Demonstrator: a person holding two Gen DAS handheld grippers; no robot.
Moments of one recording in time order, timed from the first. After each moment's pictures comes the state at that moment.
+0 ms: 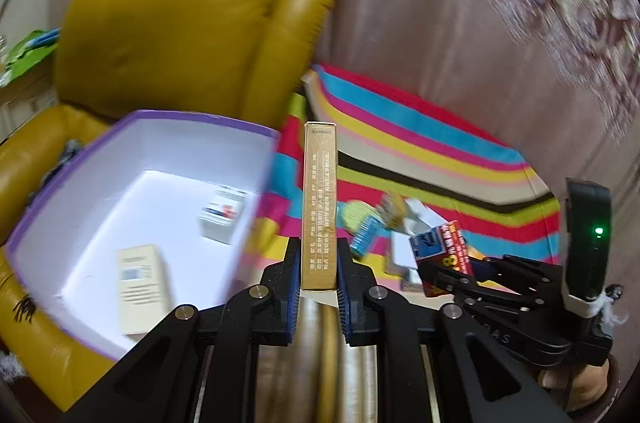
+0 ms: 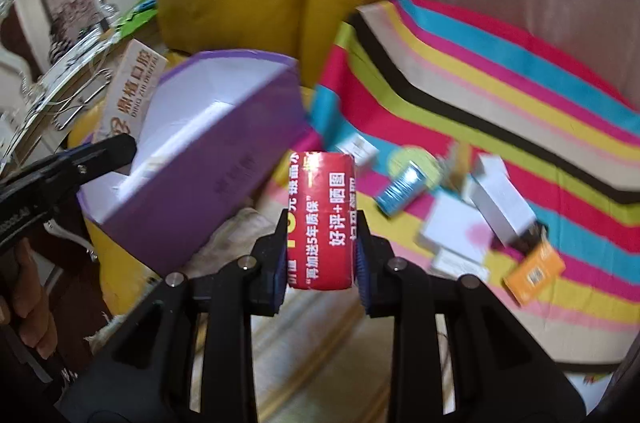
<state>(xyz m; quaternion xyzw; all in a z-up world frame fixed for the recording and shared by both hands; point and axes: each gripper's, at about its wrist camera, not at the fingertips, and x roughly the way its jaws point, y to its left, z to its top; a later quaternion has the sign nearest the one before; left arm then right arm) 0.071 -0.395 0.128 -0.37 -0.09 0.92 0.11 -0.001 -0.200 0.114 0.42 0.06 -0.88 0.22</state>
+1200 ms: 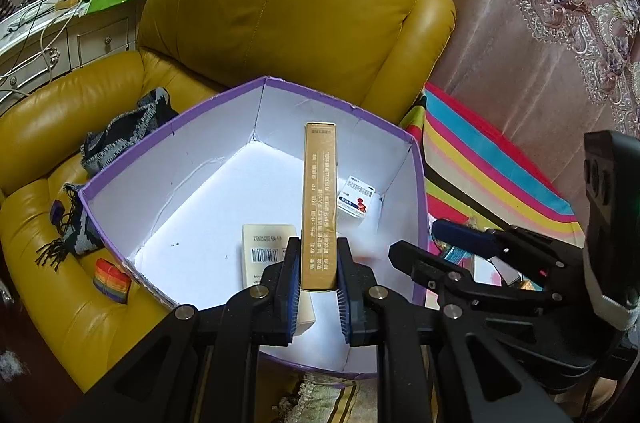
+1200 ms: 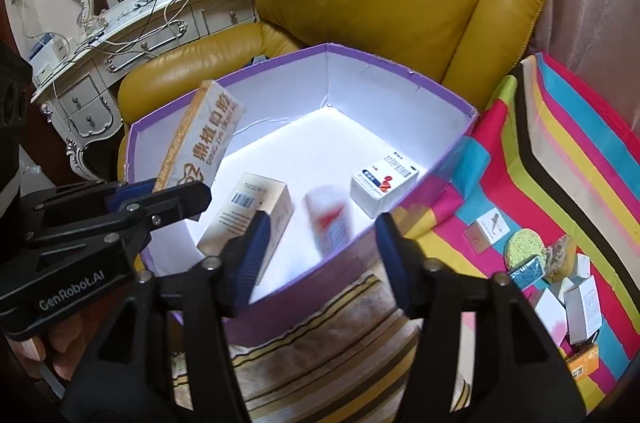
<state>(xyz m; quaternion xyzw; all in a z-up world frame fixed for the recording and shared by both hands) 0.064 -0.499 0.090 -0.39 -0.16 0.91 0.02 -0.009 -0.348 0.095 0.39 0.14 -0.84 0.35</state>
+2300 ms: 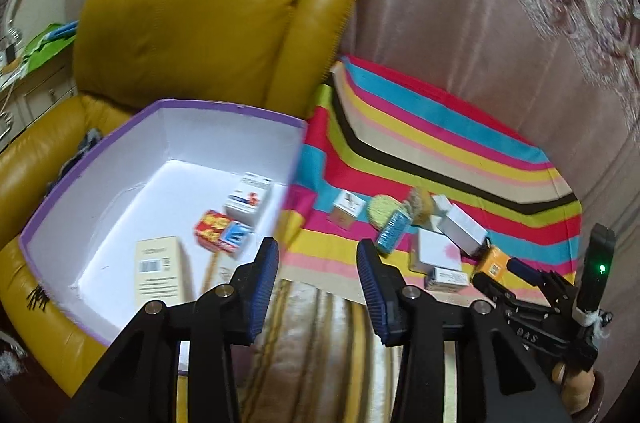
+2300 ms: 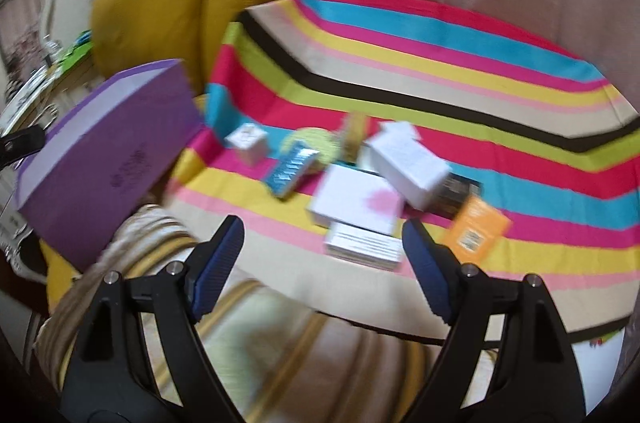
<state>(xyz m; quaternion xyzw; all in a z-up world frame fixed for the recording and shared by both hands) 0.055 -0.368 0.116 -0.40 -0.06 0.91 0.09 -0.012 -0.088 0.058 0.40 0.01 -0.91 0.11</state>
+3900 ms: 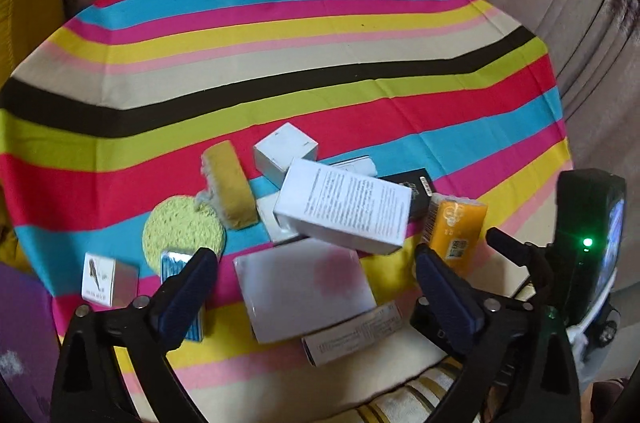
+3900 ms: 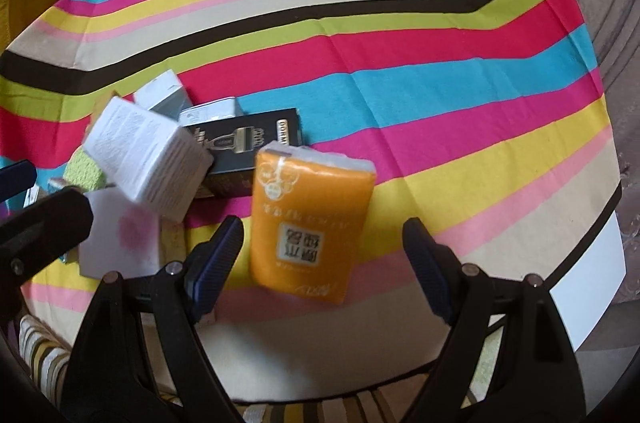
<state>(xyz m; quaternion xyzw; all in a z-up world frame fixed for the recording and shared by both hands) -0.082 -0.109 -0.001 -0.50 0.13 0.80 0.30 -0.088 0.023 -0.035 0.50 -0.09 -0.85 -0.14</state>
